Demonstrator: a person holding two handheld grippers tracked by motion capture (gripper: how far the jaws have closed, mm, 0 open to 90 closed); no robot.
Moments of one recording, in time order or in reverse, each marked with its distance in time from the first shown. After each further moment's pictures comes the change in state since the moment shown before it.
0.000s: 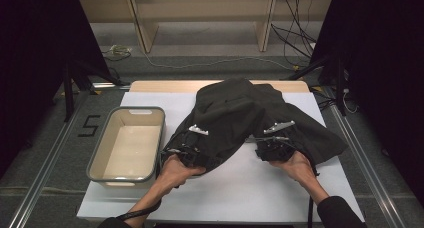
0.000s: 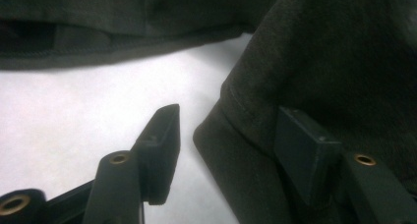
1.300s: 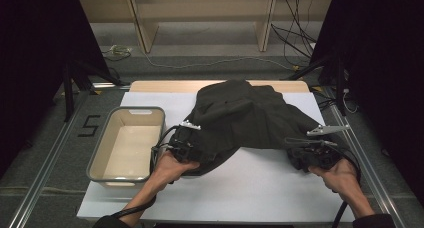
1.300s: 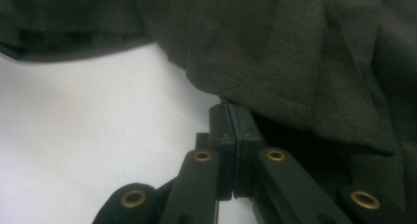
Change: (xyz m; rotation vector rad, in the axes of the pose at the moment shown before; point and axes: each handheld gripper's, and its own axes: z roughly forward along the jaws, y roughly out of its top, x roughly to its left) left arm 0.015 0.003 -0.016 -0.045 0.012 -0.031; right arm -0.040 -0.045 -0.101 -0.110 0.048 0.112
